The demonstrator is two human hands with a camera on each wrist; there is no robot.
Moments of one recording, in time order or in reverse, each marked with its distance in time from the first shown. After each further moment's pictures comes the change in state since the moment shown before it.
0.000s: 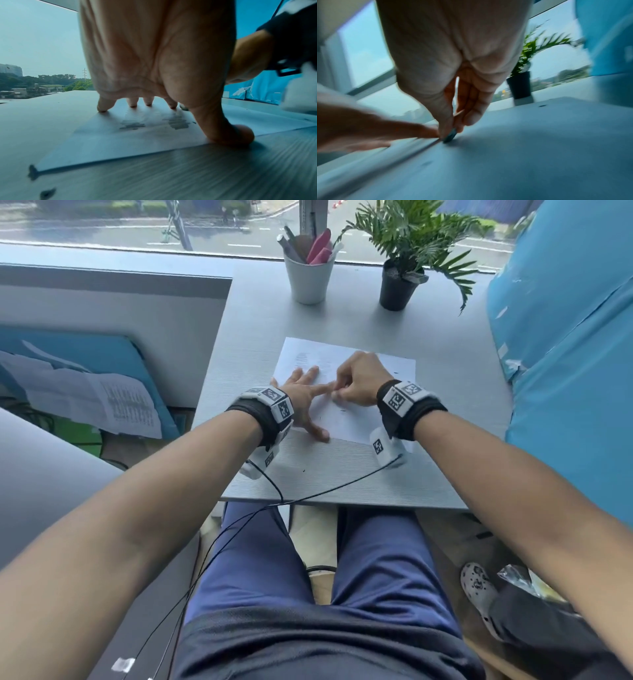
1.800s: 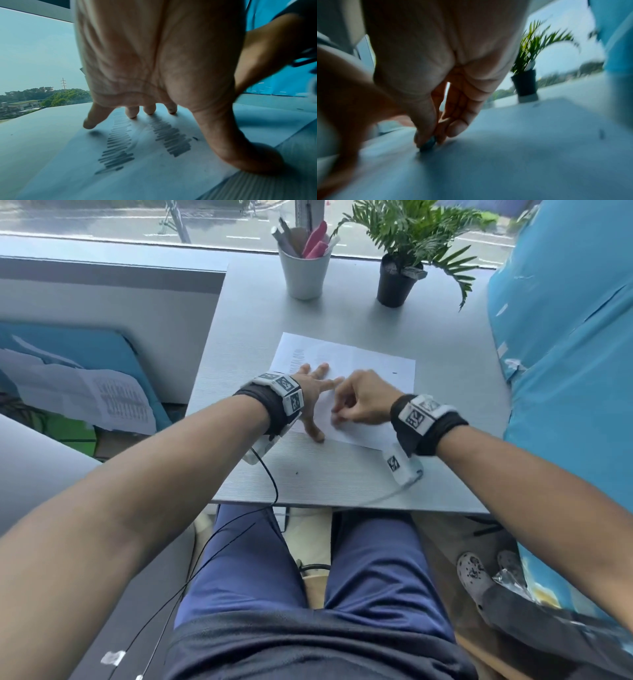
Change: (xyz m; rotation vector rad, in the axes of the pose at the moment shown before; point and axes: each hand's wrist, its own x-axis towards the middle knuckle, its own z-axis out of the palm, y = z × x) left_hand 0.003 0.027 -0.026 0.179 -0.126 -0.020; right_hand -0.027 0.013 0.000 0.052 -0.186 -0.118
